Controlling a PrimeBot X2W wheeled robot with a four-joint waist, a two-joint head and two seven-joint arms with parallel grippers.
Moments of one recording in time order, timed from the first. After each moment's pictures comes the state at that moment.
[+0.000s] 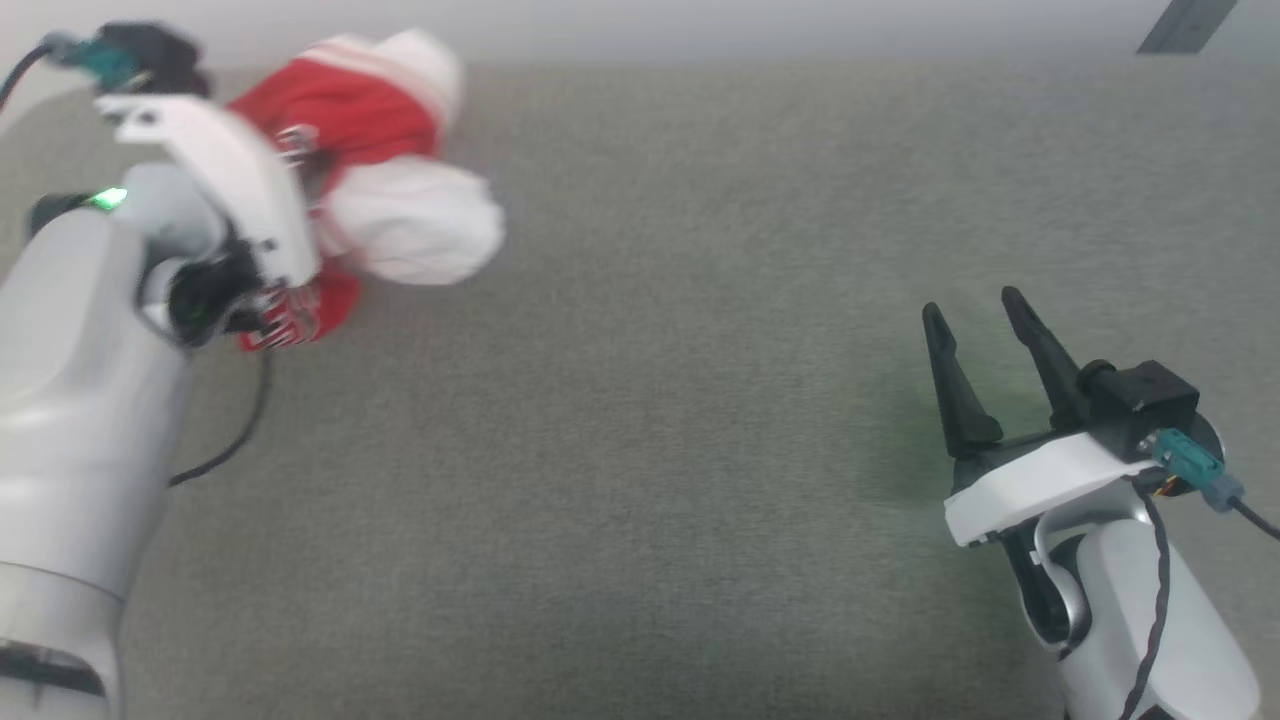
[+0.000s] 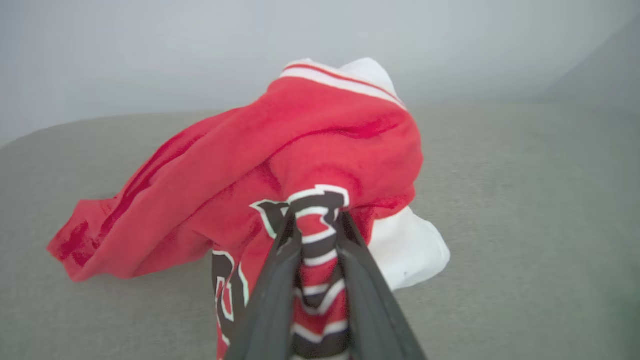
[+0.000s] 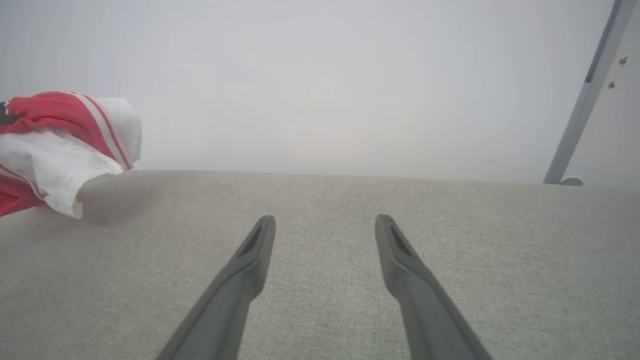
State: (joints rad) left arm -1.03 0.42 -0.47 0.86 -0.82 -0.13 0.38; right arm -0.35 -0.15 0.12 0.35 0.27 0.13 -0.26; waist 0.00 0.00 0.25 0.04
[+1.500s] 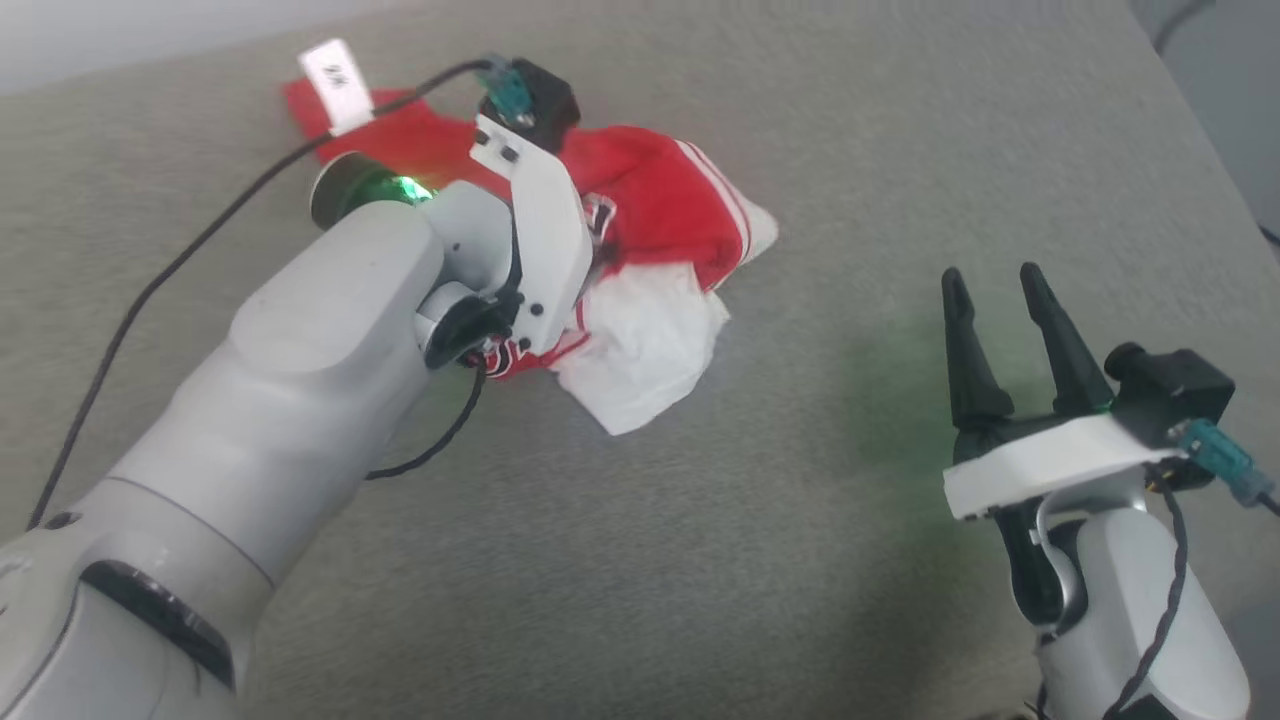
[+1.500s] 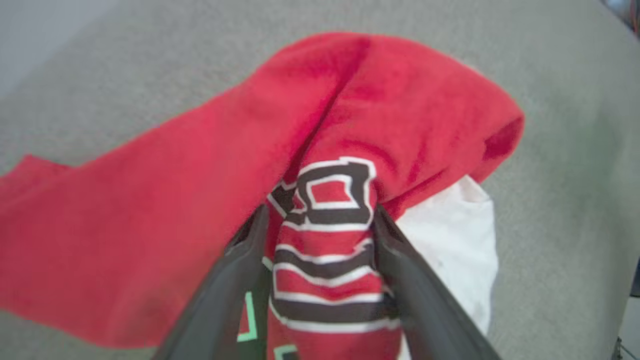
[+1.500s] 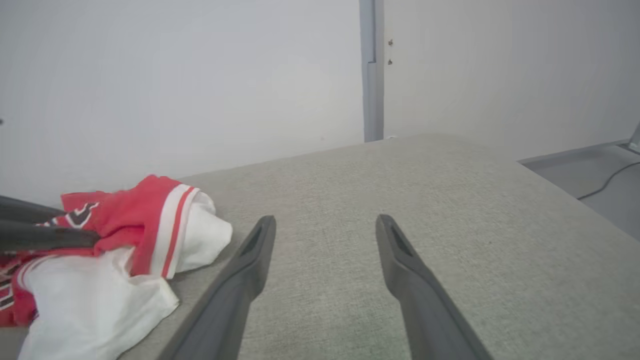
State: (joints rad) left arm -1.16 0.26 -0.99 0.80 -0.93 -0.13 0.49; right arm -0.36 -0.06 0.02 0.32 0.30 0.13 -0.26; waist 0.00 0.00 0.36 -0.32
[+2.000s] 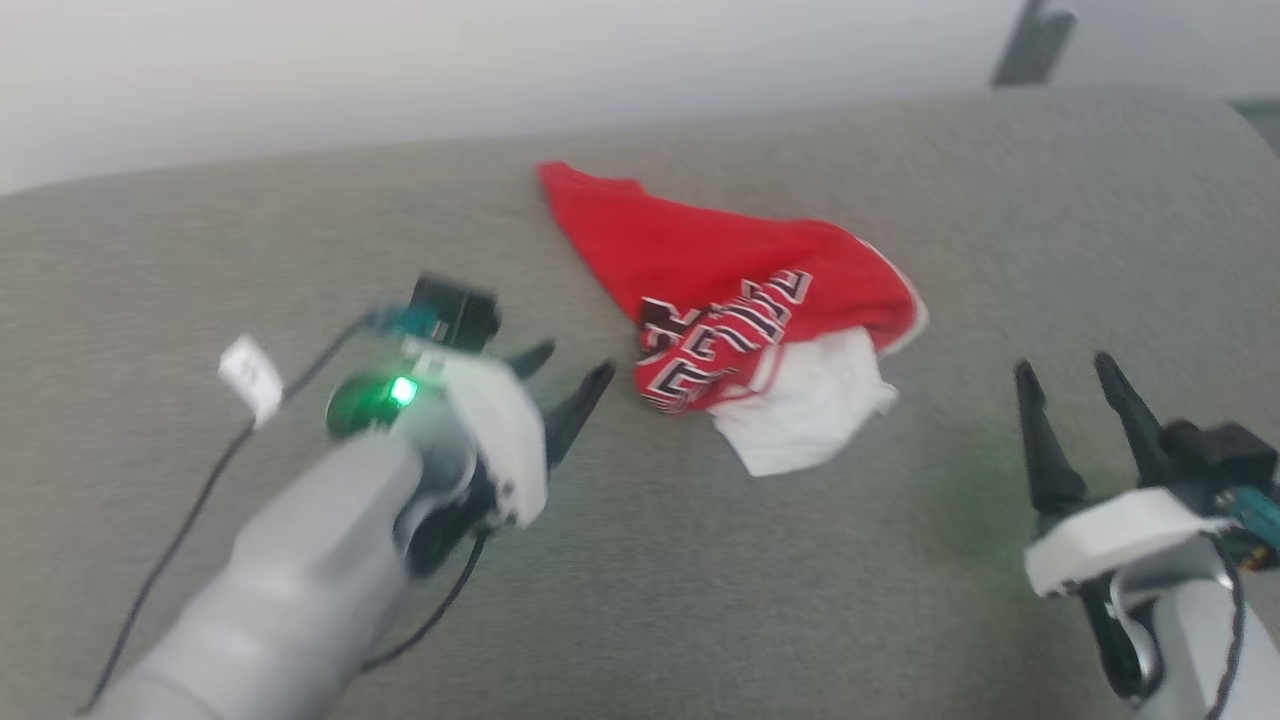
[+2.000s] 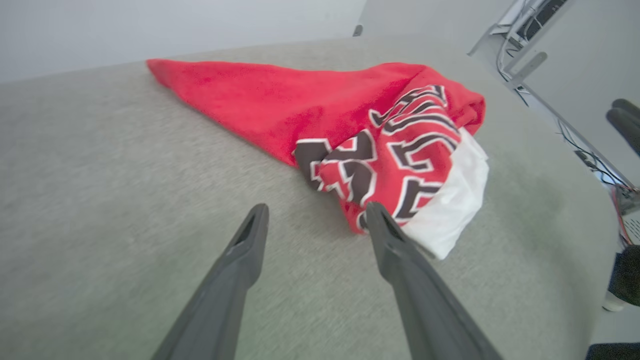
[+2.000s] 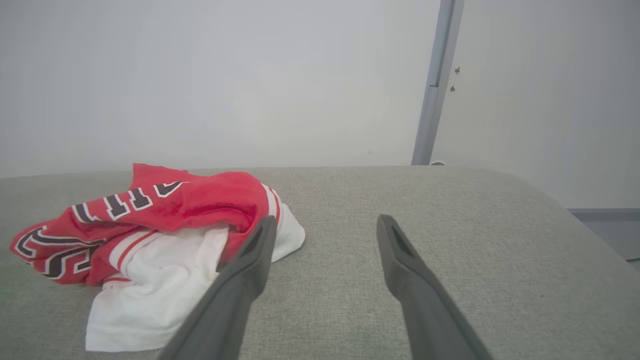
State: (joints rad) left arm -0.83 0.32 -0.95 0.72 -1.07 -0.13 0.02; right arm -0.25 -0.18 -0.01 0.36 0.23 0.13 -0.26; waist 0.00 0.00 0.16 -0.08
